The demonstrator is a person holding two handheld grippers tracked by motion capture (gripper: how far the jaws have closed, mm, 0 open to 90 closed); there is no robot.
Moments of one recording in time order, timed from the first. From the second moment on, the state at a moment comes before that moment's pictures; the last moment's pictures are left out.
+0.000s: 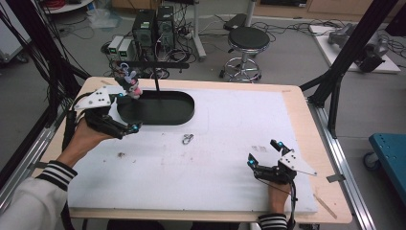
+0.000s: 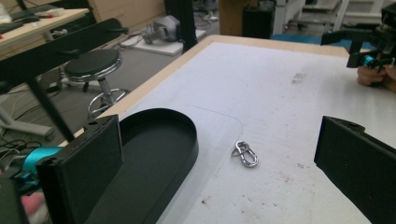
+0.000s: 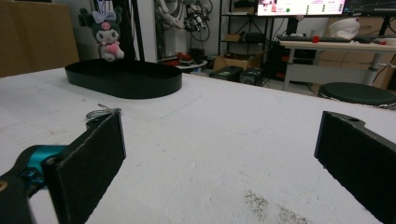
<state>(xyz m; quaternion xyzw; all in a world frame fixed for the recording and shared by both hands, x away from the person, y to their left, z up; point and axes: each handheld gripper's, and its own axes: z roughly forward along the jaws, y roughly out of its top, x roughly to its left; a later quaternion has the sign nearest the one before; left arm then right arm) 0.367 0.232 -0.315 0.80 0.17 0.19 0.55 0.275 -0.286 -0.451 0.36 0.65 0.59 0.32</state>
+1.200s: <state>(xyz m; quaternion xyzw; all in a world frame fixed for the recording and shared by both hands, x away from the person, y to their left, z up) 0.413 0.135 -0.369 0.87 0.13 0.11 0.47 0.275 -0.287 -0.452 0.36 0.64 0.59 0.32</state>
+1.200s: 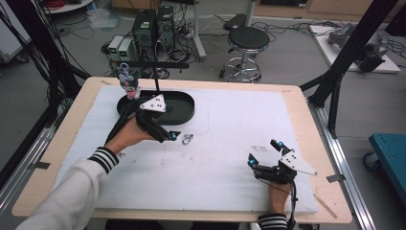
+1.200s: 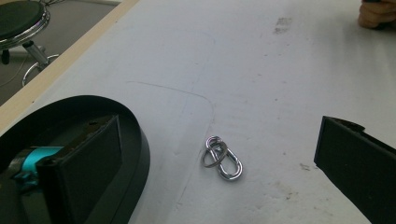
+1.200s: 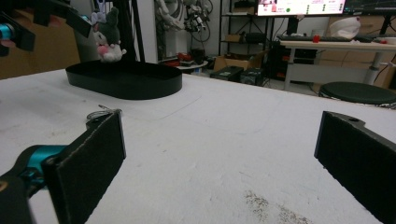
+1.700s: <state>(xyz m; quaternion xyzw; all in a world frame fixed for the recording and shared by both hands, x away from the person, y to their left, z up) 0.424 0.113 -0.391 0.89 0.13 0.11 0.42 0.275 -0.286 -0.451 0.36 0.65 0.59 0.32</state>
